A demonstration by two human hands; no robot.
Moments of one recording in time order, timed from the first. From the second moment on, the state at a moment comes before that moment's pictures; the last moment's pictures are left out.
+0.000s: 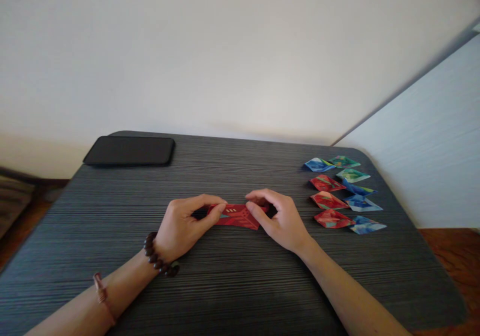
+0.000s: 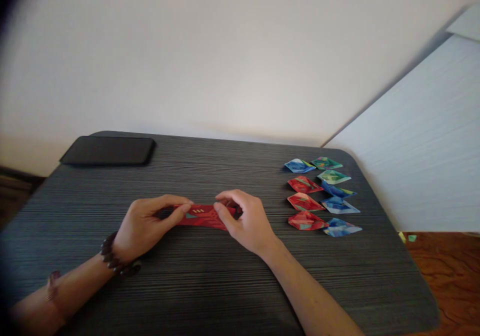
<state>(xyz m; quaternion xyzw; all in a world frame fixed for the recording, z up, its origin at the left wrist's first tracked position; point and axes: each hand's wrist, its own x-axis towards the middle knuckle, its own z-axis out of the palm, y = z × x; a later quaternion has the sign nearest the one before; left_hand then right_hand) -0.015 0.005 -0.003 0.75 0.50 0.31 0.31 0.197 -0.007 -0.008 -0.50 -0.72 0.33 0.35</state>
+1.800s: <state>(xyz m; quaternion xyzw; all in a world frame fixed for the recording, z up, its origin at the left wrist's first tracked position) -0.016 0.011 -0.015 0.85 0.40 0.23 0.23 0.192 -0.007 -0.016 -0.44 -0.82 0.24 0.27</state>
